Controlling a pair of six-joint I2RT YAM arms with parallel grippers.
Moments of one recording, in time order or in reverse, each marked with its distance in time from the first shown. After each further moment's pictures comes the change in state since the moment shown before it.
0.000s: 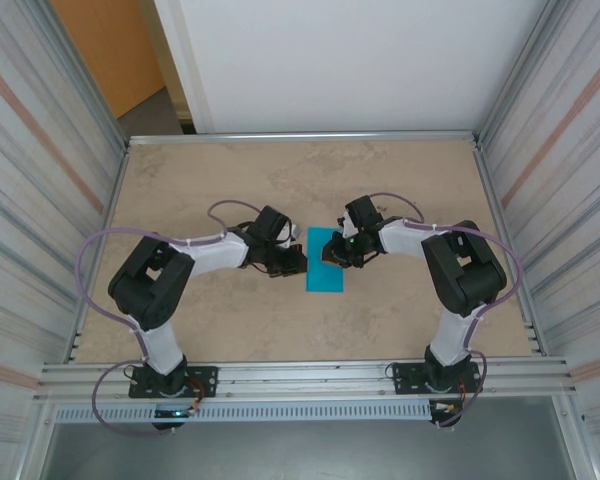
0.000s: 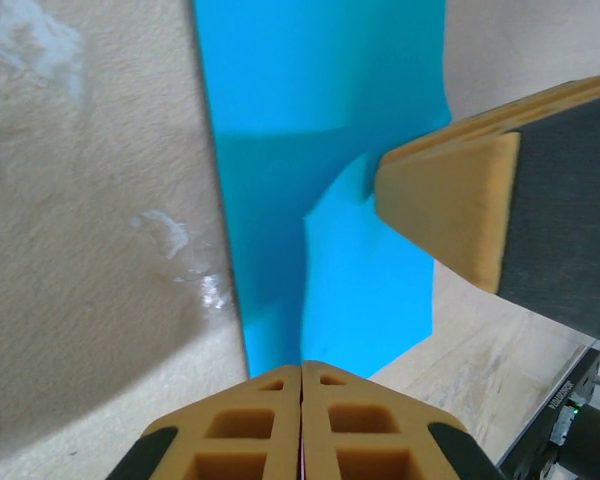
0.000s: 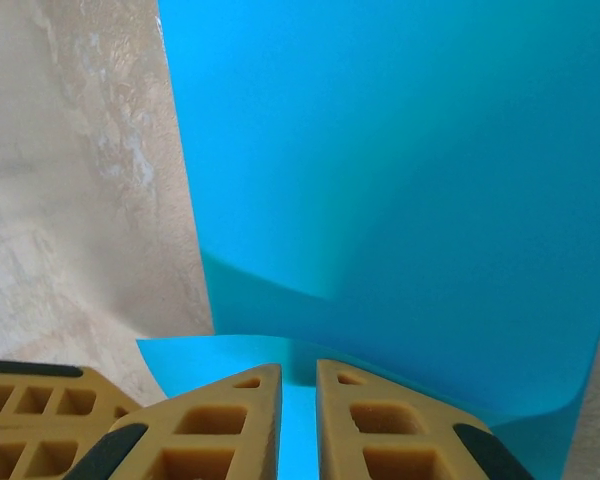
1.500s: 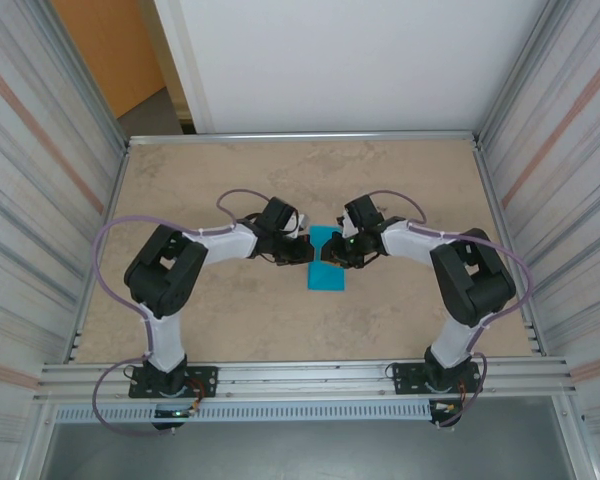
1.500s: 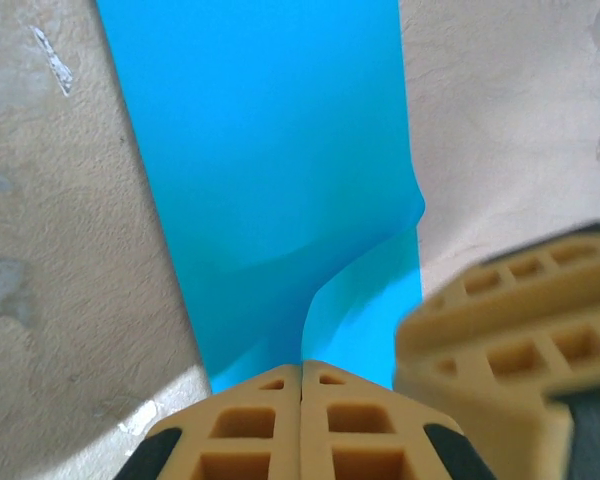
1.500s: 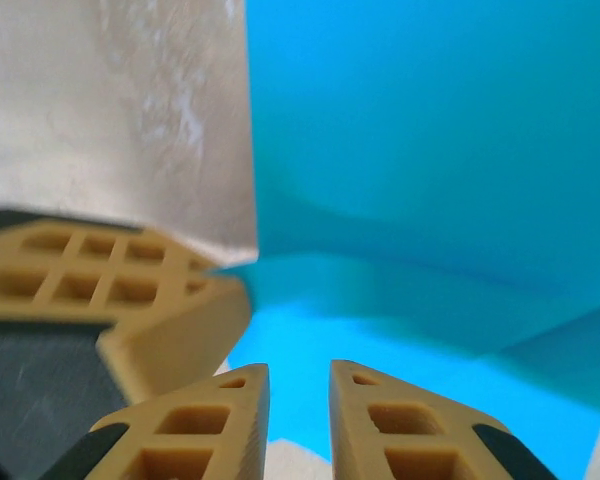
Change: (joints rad) left arm 0.018 0.123 0.124 0.033 -0.007 0.087; right arm 0.039 -0.089 -0.019 -0.049 0.023 -0.002
